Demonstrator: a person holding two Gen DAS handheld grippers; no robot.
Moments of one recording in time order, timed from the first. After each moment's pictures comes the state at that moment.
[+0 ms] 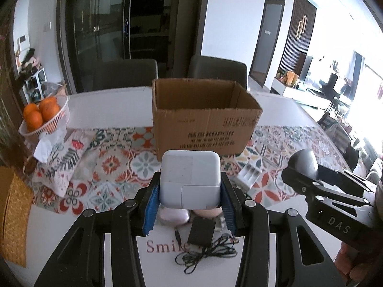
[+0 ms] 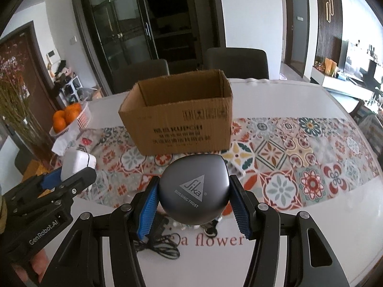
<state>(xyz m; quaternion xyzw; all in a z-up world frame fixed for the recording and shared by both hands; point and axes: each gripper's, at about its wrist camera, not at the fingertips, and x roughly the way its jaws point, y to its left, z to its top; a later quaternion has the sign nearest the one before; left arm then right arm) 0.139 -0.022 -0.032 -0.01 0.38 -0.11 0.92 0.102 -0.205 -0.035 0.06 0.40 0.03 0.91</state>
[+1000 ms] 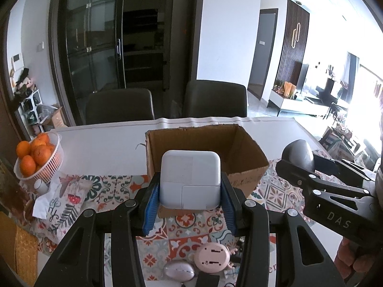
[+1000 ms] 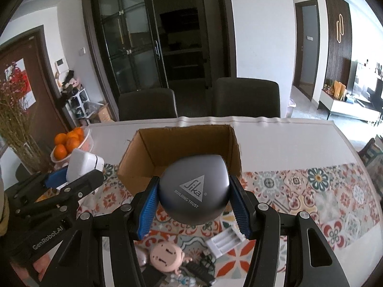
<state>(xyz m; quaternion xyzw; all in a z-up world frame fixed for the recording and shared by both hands) 0.228 -0.033 0.013 0.01 0.34 -0.12 0.93 0.194 -0.206 0.021 0.04 0.35 0.05 0.93</state>
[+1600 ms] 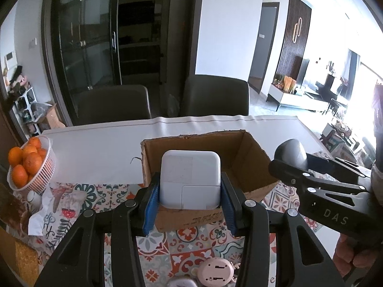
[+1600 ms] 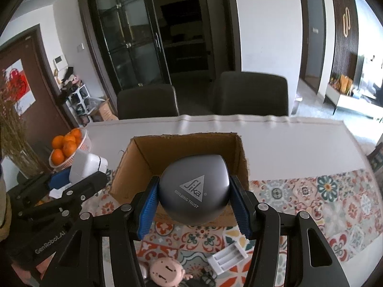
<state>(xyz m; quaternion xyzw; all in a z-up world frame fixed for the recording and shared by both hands) 0.286 -0.038 0.012 0.01 0.37 -0.12 0.92 0.252 -0.212 0.018 0.05 0.39 0.07 0.92</state>
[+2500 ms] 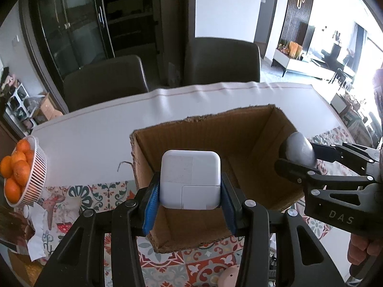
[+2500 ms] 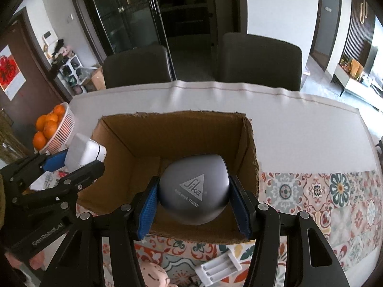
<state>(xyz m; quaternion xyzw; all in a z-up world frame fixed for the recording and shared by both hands) 0.369 -0.049 -0.042 0.06 0.46 -0.12 0.88 0.335 -0.213 -0.039 0.03 0.49 0.07 0.87</state>
